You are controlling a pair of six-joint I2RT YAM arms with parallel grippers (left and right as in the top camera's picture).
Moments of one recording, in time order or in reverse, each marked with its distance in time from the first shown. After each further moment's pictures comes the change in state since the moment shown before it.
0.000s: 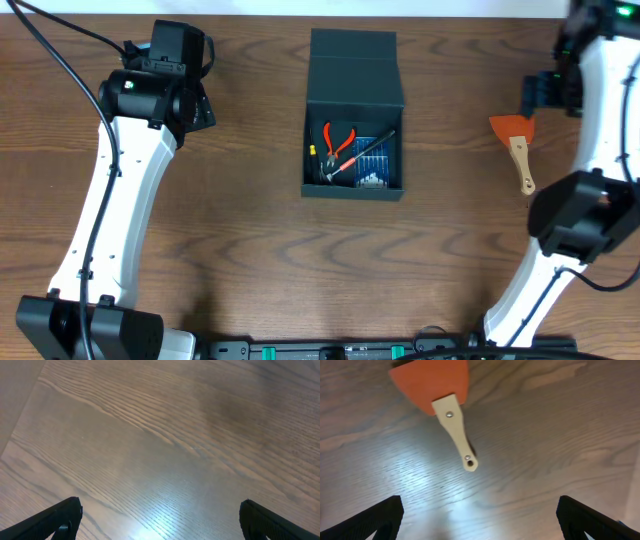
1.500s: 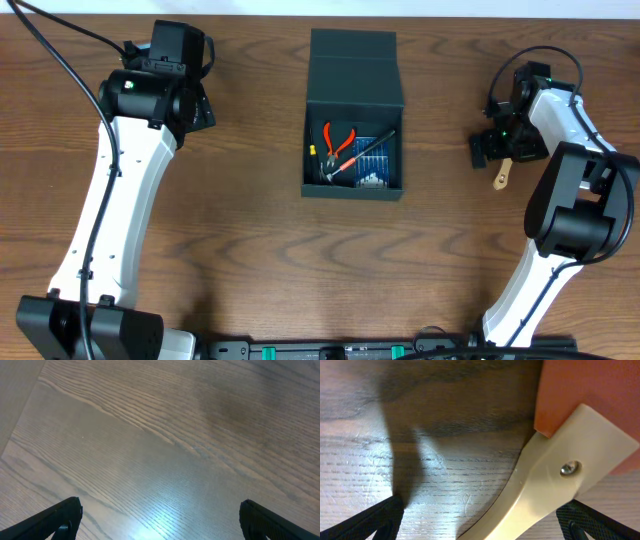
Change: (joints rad) left arm 0.000 0.000 0.000 -0.002 0.000 0.000; right arm 0.053 -0.006 -0.694 0.607 -0.143 -0.267
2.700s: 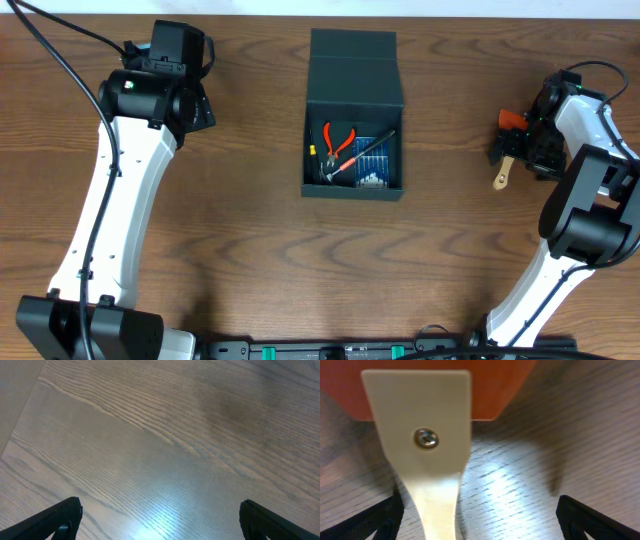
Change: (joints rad) left arm 0.000 0.000 0.000 0.000 0.000 0.000; right arm -0.111 -0.001 0.000 -0.017 -0.029 0.379
